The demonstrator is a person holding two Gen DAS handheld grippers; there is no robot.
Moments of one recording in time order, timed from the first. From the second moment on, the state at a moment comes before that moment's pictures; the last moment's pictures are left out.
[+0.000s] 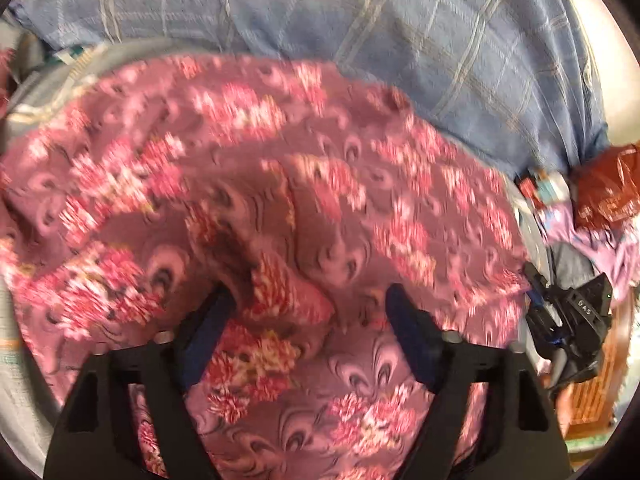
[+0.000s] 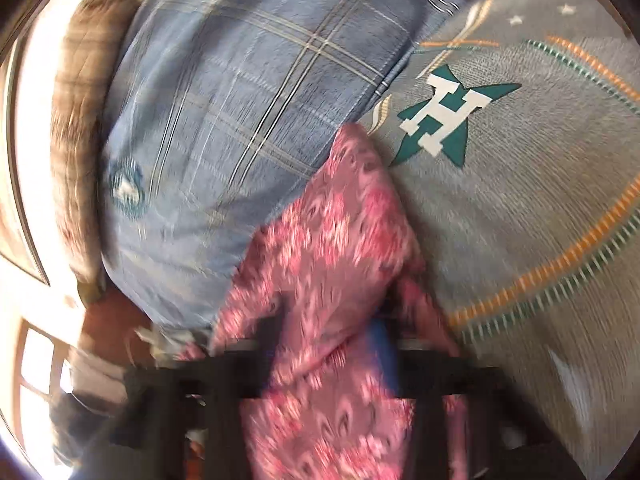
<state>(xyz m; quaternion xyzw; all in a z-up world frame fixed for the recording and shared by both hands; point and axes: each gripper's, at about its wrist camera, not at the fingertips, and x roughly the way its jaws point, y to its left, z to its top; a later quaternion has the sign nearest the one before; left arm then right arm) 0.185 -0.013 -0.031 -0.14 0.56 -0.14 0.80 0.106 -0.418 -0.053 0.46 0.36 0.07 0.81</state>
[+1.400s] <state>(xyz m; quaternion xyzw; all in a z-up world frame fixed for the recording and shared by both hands) 0.169 0.056 0.018 -0.16 0.51 -0.06 0.84 0.116 -0.328 0.012 0.21 0.39 0.10 0.89</state>
